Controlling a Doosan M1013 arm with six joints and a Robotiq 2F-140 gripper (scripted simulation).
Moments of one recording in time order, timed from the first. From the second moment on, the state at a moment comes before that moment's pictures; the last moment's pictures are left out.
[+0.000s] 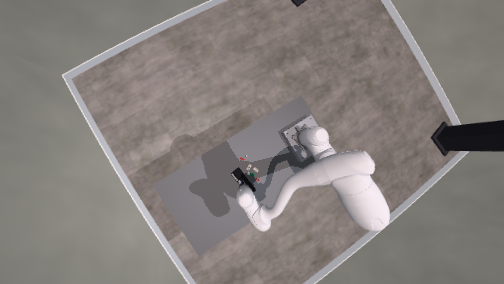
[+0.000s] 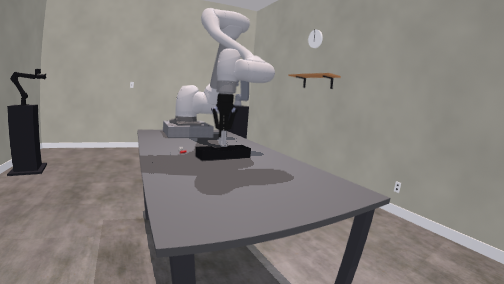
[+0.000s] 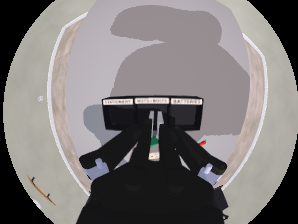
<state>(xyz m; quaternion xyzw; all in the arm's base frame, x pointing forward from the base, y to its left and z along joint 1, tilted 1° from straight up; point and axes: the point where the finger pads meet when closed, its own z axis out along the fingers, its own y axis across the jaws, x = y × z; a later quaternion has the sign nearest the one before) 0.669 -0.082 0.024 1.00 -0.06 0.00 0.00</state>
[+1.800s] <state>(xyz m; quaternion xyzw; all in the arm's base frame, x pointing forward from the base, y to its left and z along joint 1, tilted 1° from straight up) 0.670 -0.083 -0.020 1.00 -0.06 0.00 0.00</state>
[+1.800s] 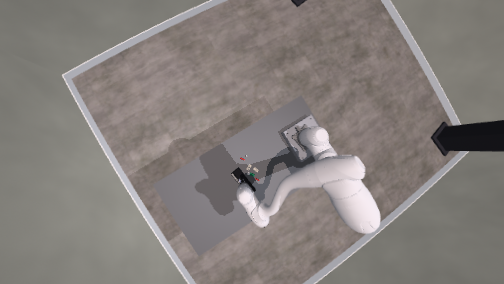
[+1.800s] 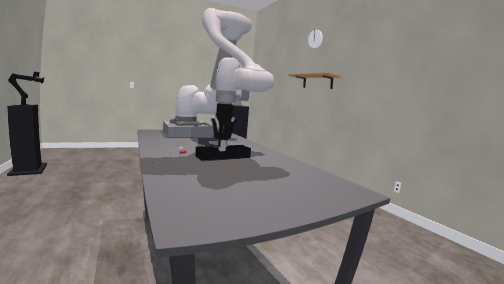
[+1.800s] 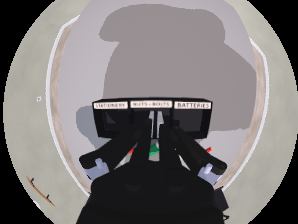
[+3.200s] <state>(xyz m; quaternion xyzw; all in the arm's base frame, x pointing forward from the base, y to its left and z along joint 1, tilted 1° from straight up) 0.669 -0.082 0.023 1.00 -0.06 0.00 0.00</state>
